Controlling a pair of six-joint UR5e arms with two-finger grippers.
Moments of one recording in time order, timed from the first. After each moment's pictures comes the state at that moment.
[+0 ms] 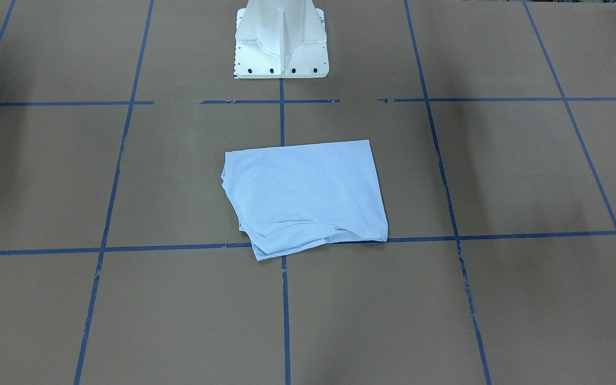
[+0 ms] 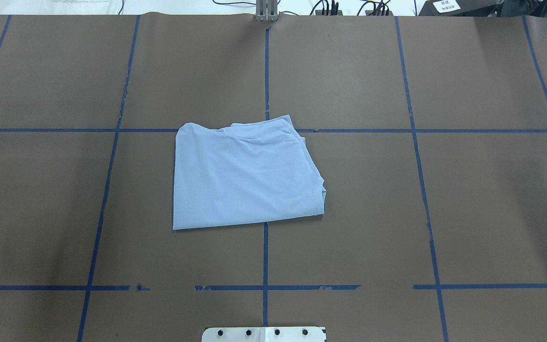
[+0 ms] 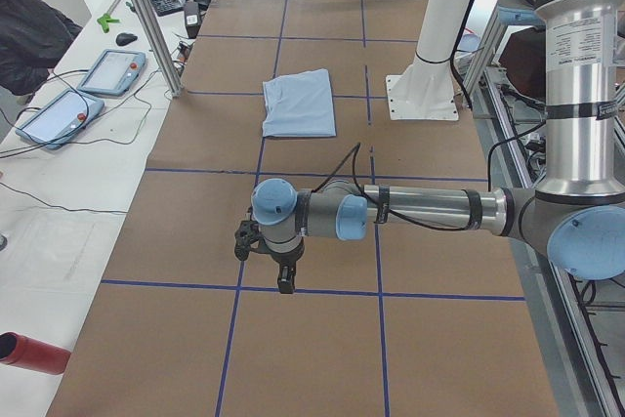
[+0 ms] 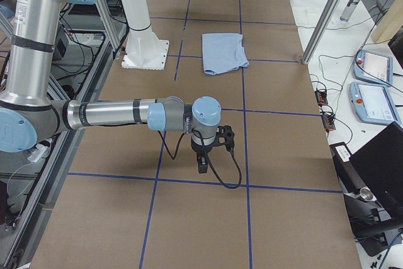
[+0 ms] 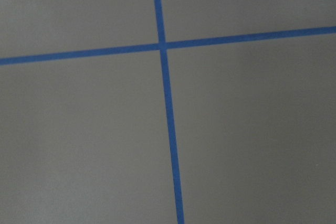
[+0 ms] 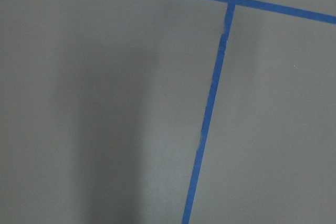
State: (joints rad) left arm -1.49 -1.47 -1.69 -1.58 -2.37 -0.03; right arm 1.49 -1.81 1.89 -1.66 2.33 -0.09
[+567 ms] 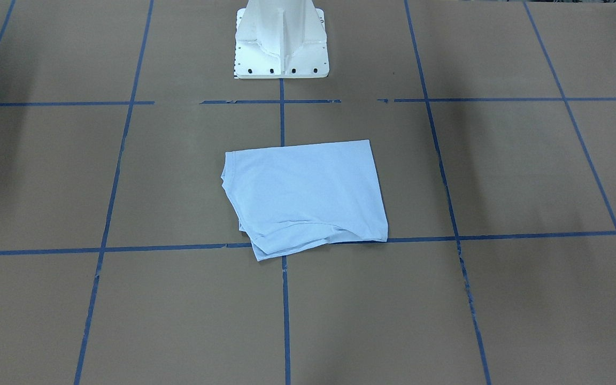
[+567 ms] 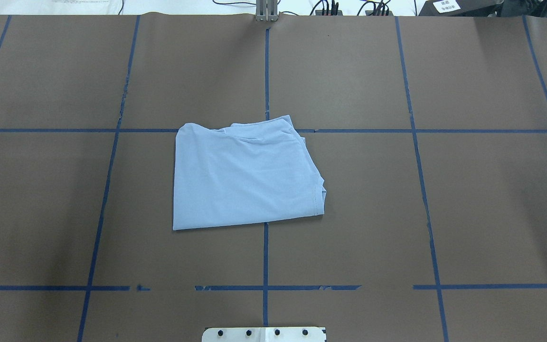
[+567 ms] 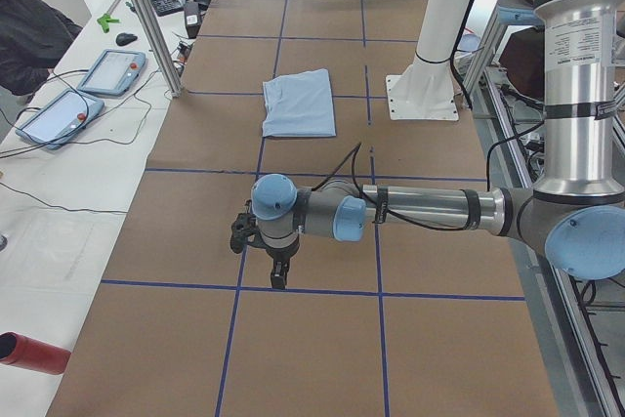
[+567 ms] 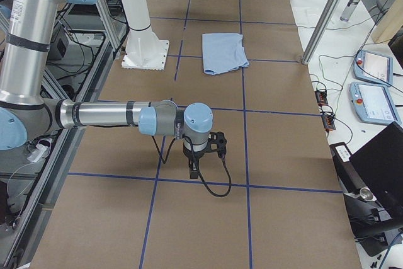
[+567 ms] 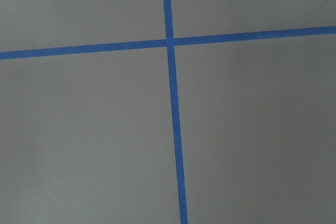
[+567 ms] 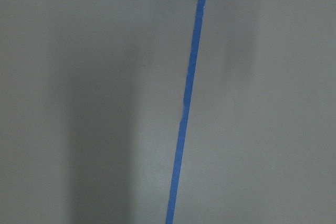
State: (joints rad) left arm -1.49 -1.46 -1.70 -1.67 -2.37 -0.04; right arm 1.50 -1.85 1.90 -1.65 2.33 -0.10
